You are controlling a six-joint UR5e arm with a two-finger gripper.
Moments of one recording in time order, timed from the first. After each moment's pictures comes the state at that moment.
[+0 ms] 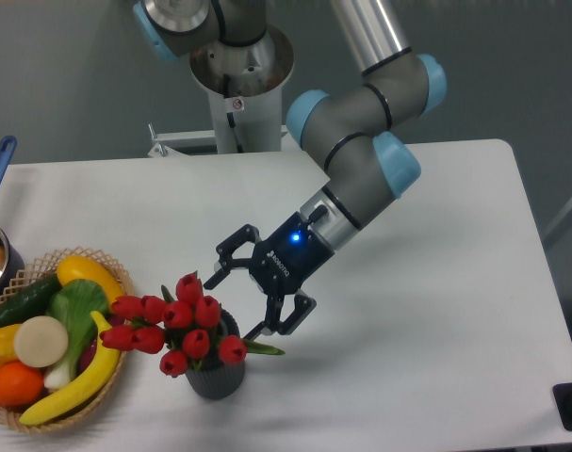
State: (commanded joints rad) arm 2.55 -1.98 -1.75 -0.85 0.46 1.41
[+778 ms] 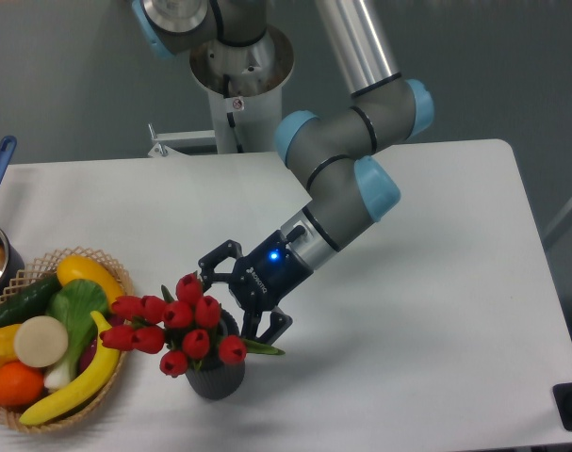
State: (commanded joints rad) arm 2.50 -2.01 -1.74 -0.83 0.45 1.42
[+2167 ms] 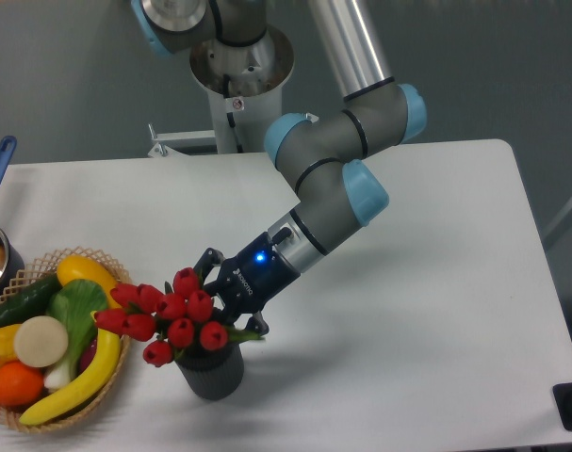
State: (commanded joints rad) arm 2.49 -2.00 -1.73 -0.83 0.45 1.41
